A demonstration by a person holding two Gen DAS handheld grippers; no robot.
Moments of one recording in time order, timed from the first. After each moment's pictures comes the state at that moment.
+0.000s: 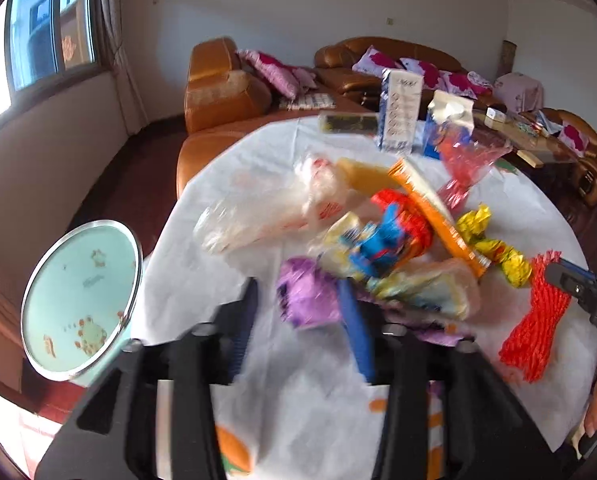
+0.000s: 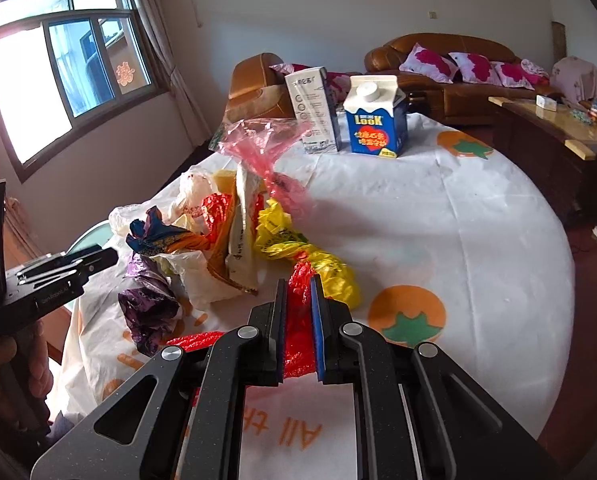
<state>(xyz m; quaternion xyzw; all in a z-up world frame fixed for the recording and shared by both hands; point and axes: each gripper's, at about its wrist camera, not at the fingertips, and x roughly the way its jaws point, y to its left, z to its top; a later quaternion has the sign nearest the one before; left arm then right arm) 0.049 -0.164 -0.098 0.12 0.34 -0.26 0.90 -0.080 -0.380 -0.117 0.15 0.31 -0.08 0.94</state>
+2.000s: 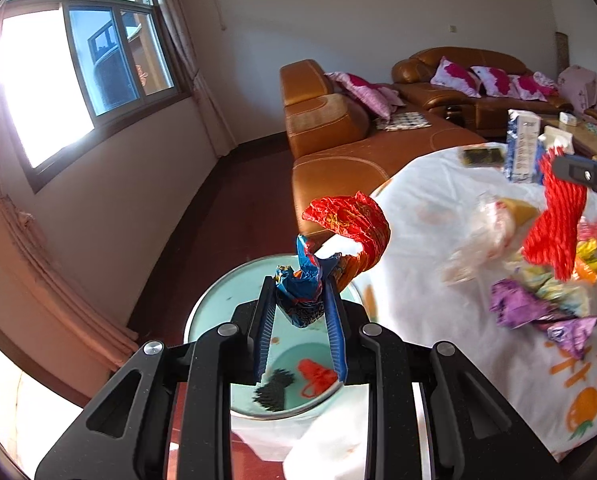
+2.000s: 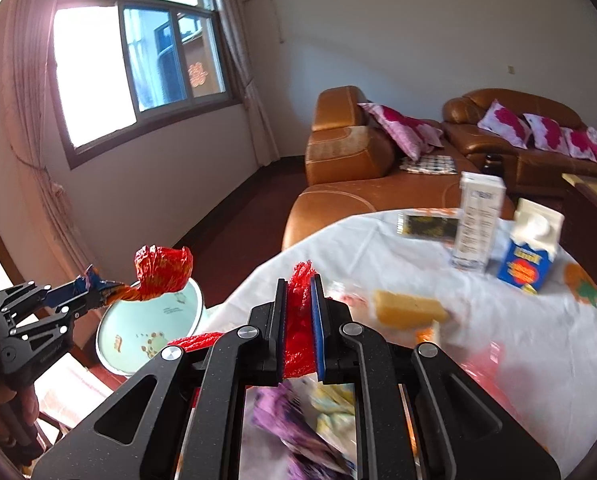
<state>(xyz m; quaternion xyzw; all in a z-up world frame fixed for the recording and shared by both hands) 0.103 -0.019 -0.043 0.17 0.29 -0.11 0.93 0.063 -0.258 -0.033 0.08 0.26 0.03 0.96</state>
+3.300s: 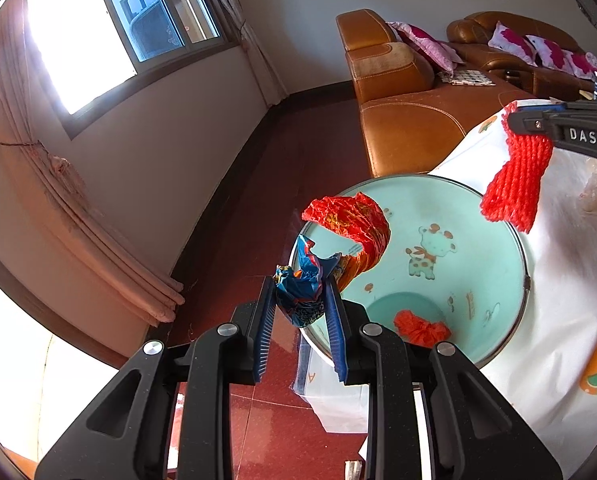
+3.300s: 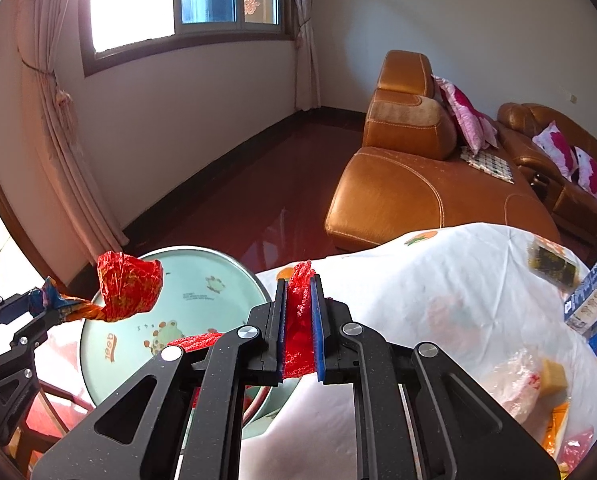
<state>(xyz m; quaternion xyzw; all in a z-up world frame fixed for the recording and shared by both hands) 0.154 0.078 -0.096 0.18 0.36 -0.02 0.91 0.210 -0.117 -0.082 -0.03 0.35 0.07 0.93</state>
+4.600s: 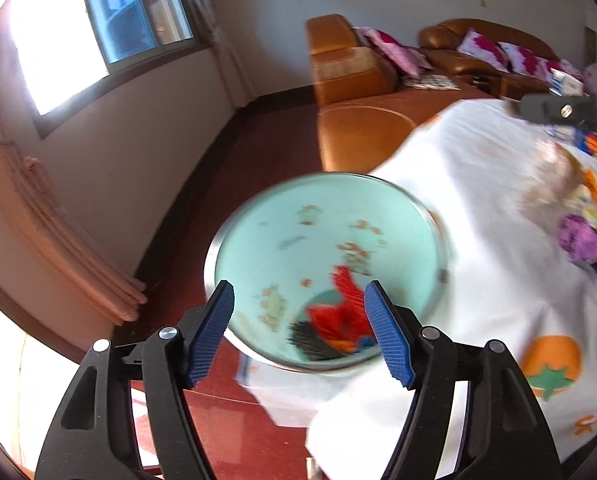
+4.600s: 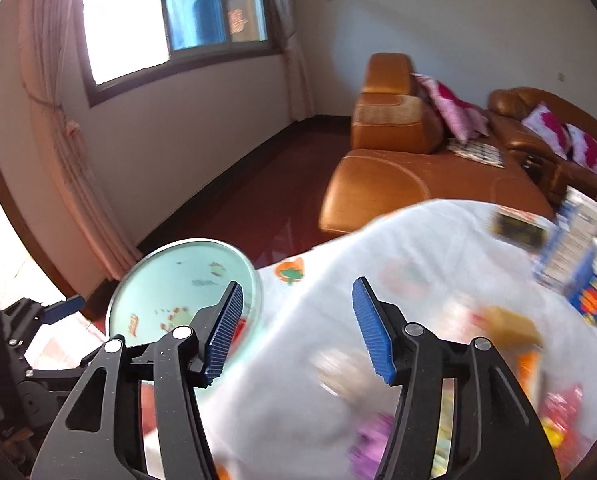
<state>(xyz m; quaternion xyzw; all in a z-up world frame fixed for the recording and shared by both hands) 0.119 0.024 -0.101 0.16 0.37 -0.09 0.91 0.127 -0.180 -0.049 0.02 0.33 0.07 0.94</state>
